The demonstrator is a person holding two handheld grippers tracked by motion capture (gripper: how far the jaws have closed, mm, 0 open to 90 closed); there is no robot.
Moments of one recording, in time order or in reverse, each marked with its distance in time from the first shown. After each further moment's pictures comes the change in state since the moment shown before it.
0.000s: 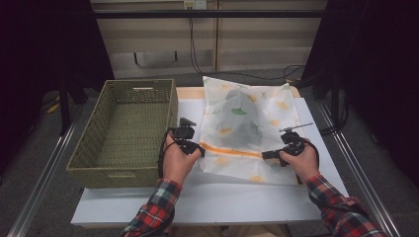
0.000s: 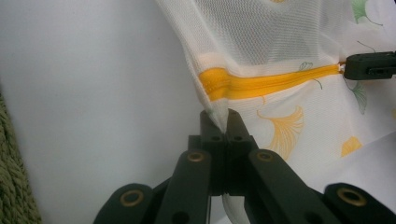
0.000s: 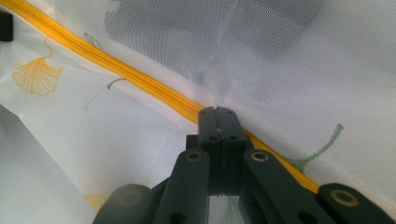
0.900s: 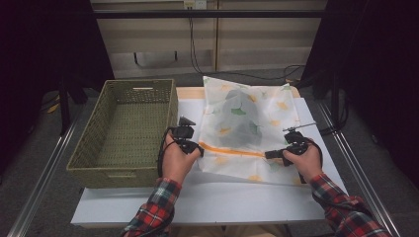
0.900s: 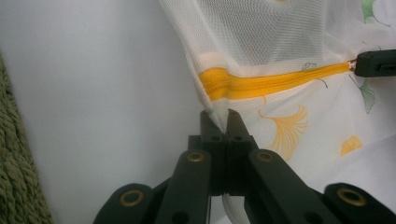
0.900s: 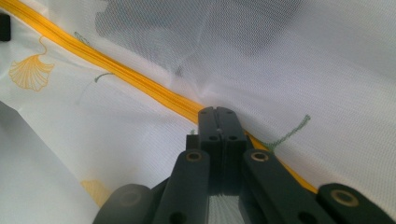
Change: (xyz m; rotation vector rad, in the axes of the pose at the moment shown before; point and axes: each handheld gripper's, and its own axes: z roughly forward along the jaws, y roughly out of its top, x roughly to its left) left arm 0.002 0.002 -0.001 0.009 0.018 0.003; right arm -0.009 -0.001 -0.006 0.009 -0.003 0.019
